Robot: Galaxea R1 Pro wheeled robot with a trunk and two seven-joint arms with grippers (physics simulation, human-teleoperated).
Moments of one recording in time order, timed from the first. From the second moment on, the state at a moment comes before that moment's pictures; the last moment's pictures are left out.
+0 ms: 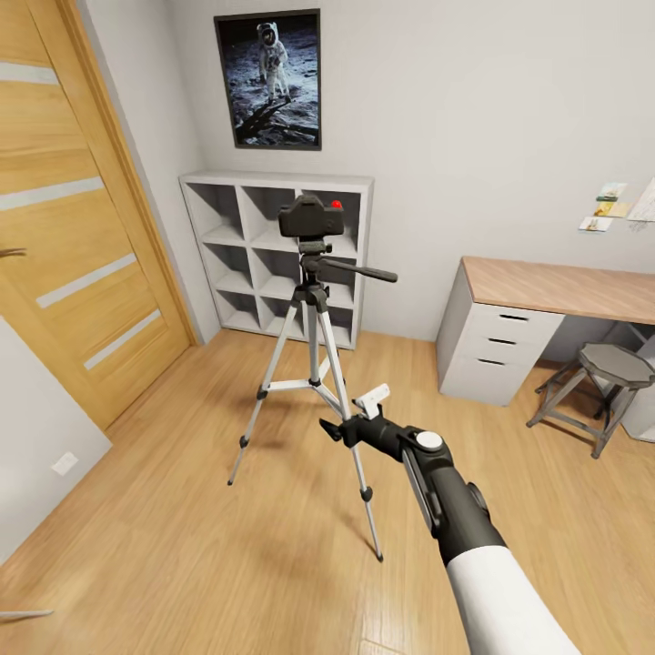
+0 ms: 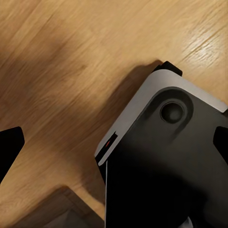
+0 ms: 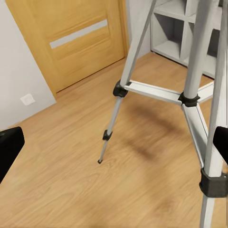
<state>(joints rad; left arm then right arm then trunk) -0.23 0.15 -0.06 -0.01 0.65 -0.06 0.00 -0.66 0.17 0.01 -1.05 0.25 0.24 0.63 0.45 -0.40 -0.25</state>
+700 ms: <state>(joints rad) -0.23 0.15 -0.07 -0.01 0.64 -0.06 0.00 -0.66 0.16 0.01 -1.07 0.25 0.25 0.63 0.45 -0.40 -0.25</state>
